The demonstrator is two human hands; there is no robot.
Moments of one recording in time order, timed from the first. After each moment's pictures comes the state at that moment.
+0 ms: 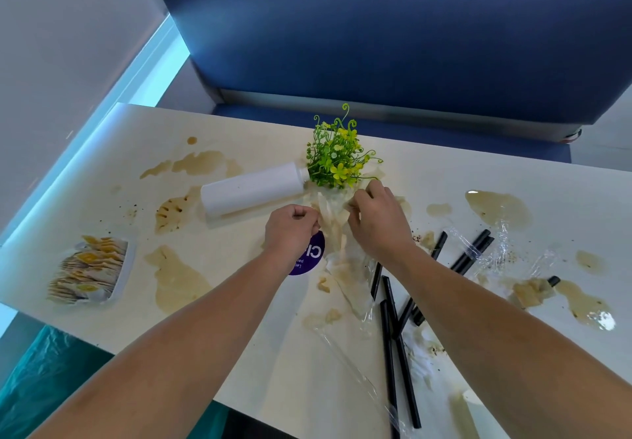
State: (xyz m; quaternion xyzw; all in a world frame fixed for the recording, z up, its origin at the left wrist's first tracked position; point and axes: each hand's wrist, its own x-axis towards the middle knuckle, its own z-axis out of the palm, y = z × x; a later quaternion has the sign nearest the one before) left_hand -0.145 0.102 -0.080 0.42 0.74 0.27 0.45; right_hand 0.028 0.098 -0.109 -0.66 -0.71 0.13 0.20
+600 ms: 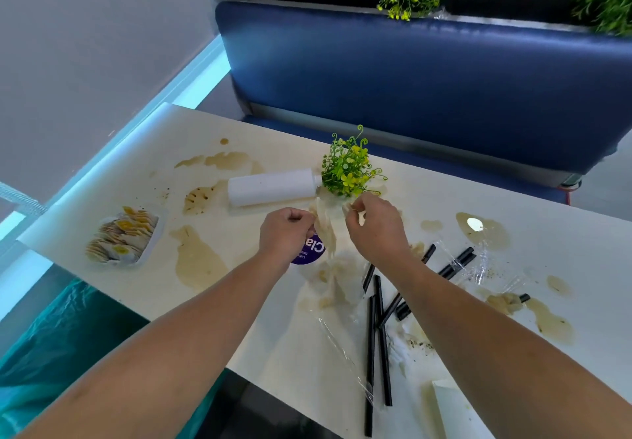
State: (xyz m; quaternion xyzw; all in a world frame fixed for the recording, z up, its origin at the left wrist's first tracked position) left_hand -0.153 0.051 -0.030 0.38 0.73 0.34 0.45; right_hand 0.025 0.061 -0.054 -0.65 -0.65 0.24 0.31
